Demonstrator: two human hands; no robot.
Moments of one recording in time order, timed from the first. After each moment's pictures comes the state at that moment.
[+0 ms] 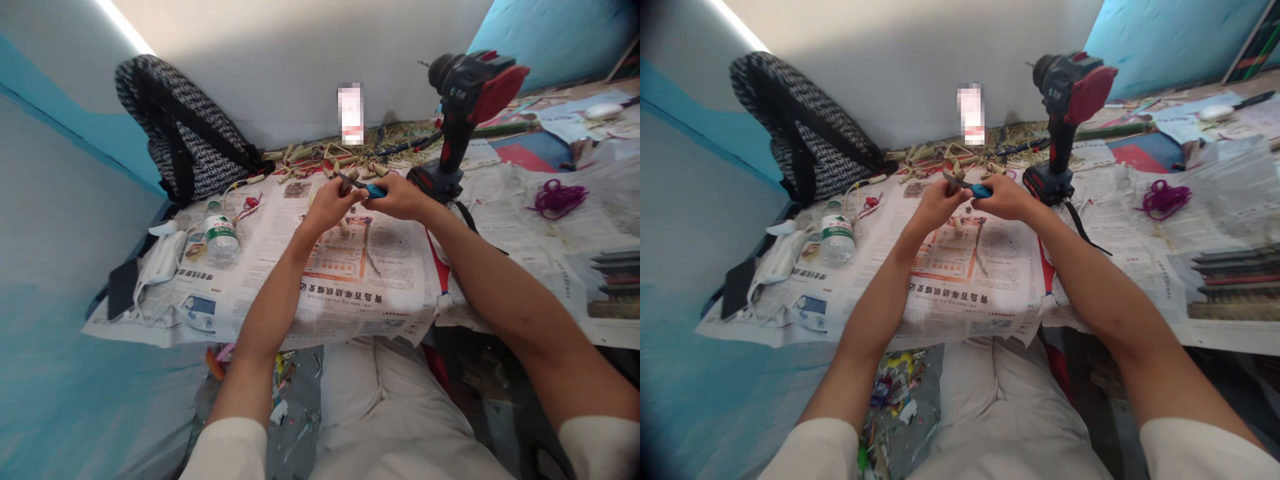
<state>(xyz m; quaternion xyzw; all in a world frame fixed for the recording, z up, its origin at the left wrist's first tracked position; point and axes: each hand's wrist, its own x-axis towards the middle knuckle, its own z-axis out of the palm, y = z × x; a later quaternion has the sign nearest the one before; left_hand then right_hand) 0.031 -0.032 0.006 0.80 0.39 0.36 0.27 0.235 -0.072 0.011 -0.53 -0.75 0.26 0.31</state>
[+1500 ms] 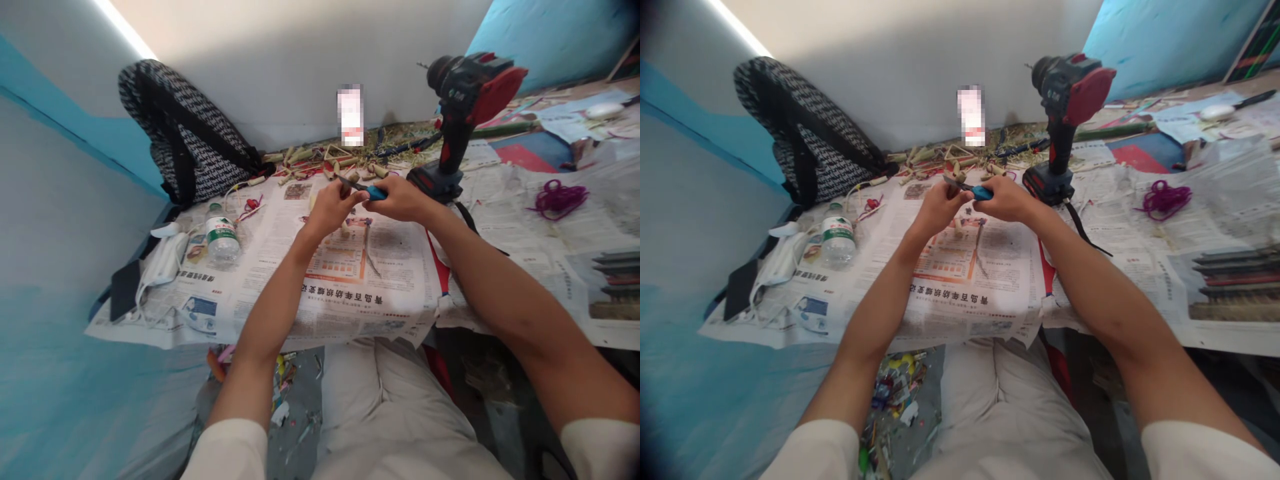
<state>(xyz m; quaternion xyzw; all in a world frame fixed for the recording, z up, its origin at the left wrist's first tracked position) 0.035 -0.041 0.009 0.80 0.43 0.34 0.24 0.237 -0.072 0.012 -0.53 -0.76 0.24 0.29</state>
